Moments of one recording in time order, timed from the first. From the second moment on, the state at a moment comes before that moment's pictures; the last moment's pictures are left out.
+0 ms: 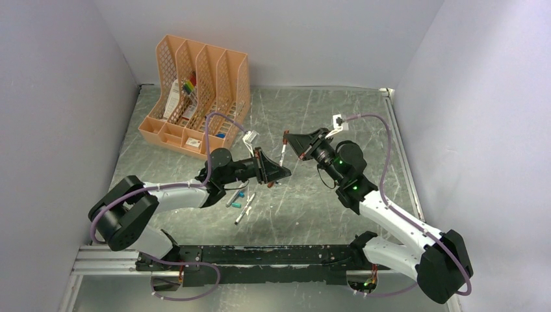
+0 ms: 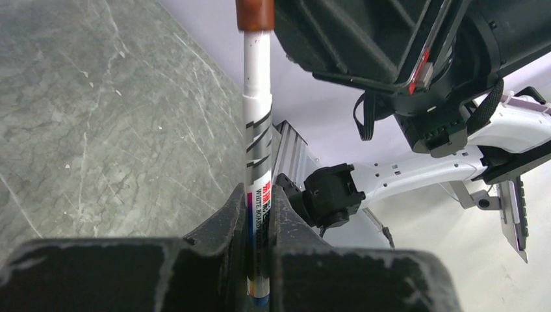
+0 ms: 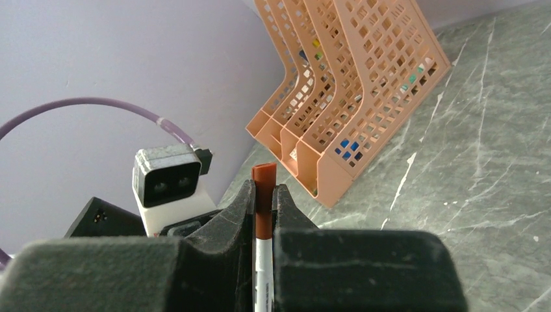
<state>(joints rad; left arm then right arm) -0.80 1.48 0.60 0.95 0.53 -0.86 0.58 1.01 0.59 0.51 -0.07 0.74</state>
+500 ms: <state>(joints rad) -0.80 1.48 0.70 0.79 0.45 -0.71 0.57 0.98 0.55 0.54 -0.08 0.76</state>
